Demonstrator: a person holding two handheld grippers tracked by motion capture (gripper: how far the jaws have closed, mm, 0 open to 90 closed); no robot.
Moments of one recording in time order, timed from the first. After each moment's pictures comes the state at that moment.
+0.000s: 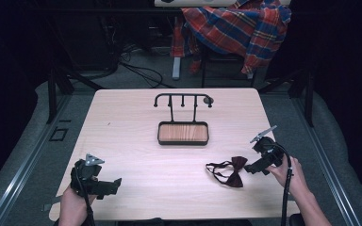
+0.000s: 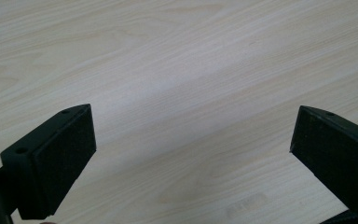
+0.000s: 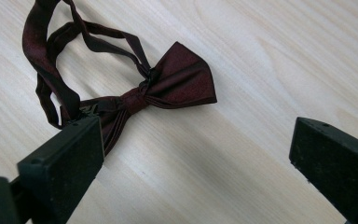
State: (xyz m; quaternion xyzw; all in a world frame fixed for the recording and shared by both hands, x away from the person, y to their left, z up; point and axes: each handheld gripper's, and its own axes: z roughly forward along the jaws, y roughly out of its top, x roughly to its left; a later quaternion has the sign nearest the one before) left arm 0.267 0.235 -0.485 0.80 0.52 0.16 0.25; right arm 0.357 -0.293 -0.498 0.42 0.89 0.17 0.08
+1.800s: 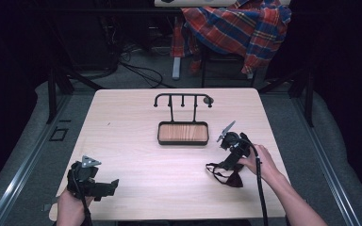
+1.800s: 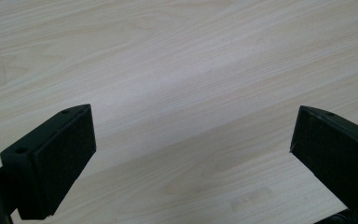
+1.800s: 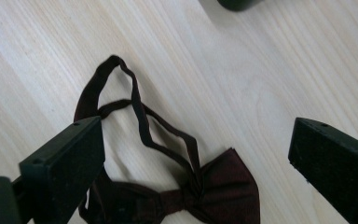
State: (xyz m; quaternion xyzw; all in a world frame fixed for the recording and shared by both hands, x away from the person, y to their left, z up) left arm 0.262 0.242 -0.485 0.79 0.53 0.16 0.25; right arm 0.390 -0.203 -0.503 0.29 0.94 0.14 0.09
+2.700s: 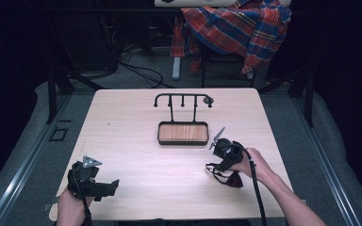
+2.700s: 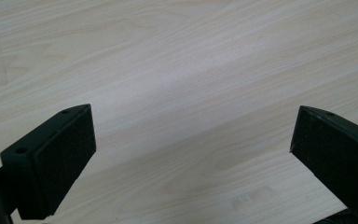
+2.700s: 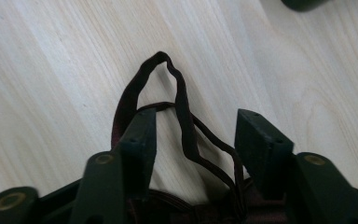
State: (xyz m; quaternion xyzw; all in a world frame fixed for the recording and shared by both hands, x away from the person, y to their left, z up) left arm 0.262 0.241 -0.485 0.80 0.53 0.17 0.24; right arm 0.381 -0.181 -0.518 0.25 0.96 0.11 0.06
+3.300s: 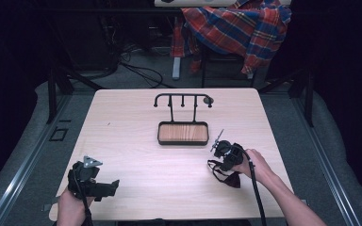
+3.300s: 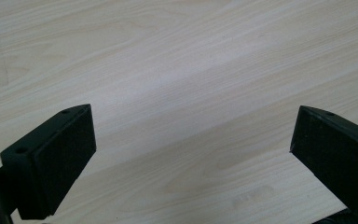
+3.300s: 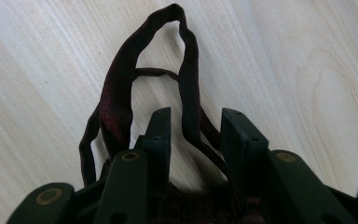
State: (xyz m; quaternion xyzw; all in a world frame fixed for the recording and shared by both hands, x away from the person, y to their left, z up) left arm 0.262 0.239 -0.486 0.80 0.53 0.17 0.24; right arm 0.386 -0.185 -0.534 0.28 0.96 0.07 0.06
